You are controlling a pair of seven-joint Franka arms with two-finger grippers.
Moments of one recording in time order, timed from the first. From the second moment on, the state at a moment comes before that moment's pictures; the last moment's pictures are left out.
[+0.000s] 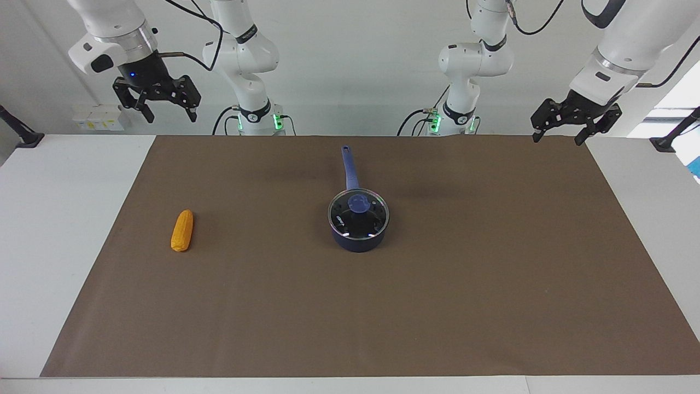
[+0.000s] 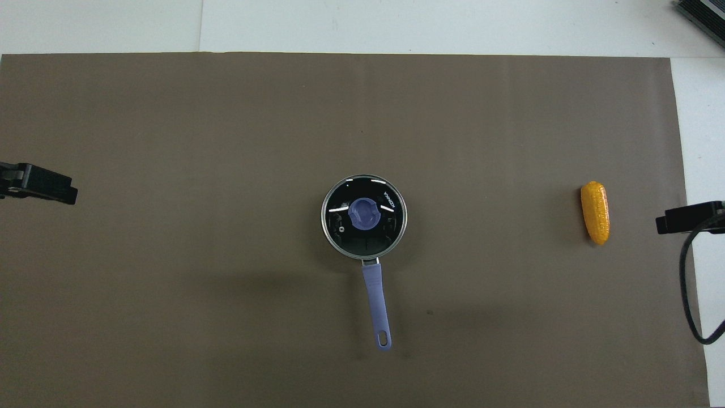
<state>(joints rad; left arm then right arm) -0.07 0.01 0.02 -1.47 -0.01 1.44 0.09 0.03 -0.12 -0.08 -1.62 0.00 1.46 -0.06</state>
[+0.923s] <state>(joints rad) -0.18 0.03 -0.01 -1.54 -0.02 1.51 0.03 0.03 -0.12 -0.08 -1.62 0.00 1.46 -0.06</state>
